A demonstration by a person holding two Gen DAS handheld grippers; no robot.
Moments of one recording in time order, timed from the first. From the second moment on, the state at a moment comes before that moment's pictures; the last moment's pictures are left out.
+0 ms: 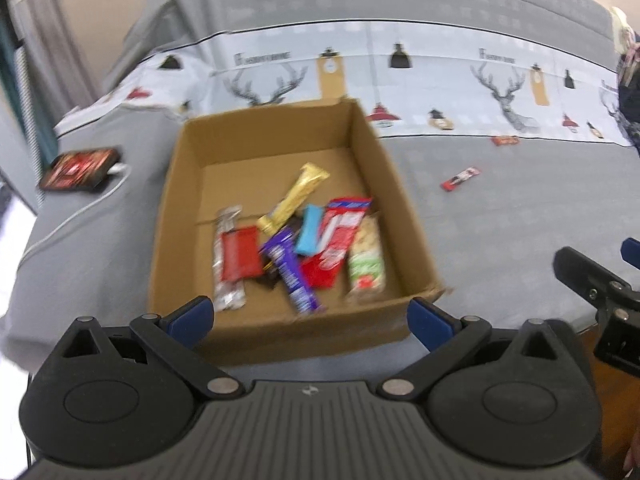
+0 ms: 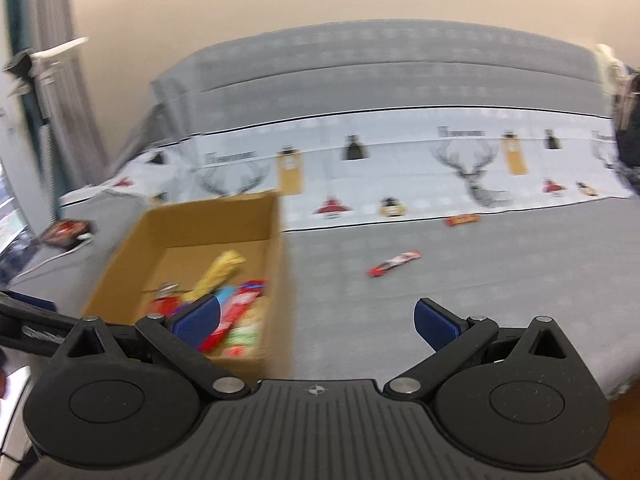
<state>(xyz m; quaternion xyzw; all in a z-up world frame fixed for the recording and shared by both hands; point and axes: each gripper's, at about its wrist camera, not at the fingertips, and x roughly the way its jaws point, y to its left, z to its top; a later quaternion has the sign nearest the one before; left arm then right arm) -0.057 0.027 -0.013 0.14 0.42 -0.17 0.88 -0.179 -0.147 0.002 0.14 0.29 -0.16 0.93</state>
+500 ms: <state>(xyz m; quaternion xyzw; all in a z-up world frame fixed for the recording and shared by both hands) 0.045 -0.183 -0.064 0.23 0.45 -0.28 0.82 -0.157 -0.351 -0.064 0.20 0.31 -0.30 0.88</state>
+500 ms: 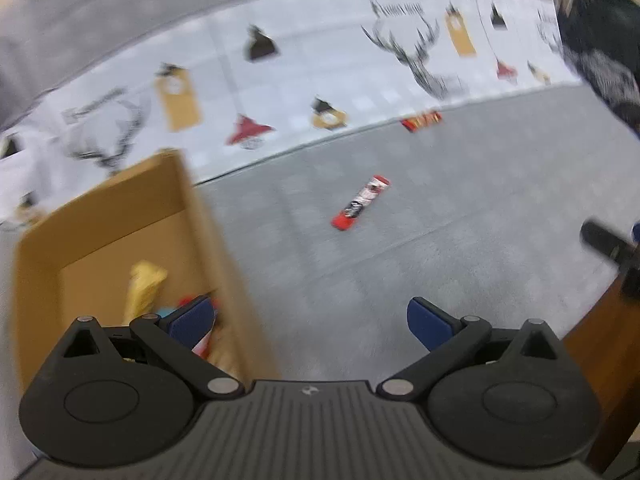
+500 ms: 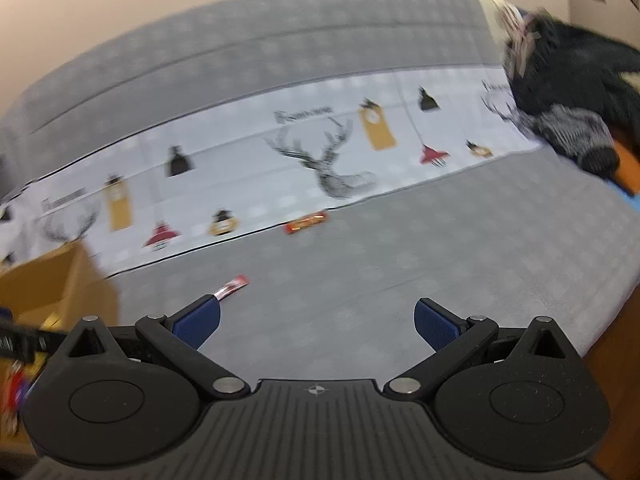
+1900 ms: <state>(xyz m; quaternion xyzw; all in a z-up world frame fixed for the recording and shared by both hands) 0.171 -0.261 -0.142 0.10 0.52 -0.29 0.80 0.018 -0.458 -0.194 0.20 0.31 -0.28 0.88</state>
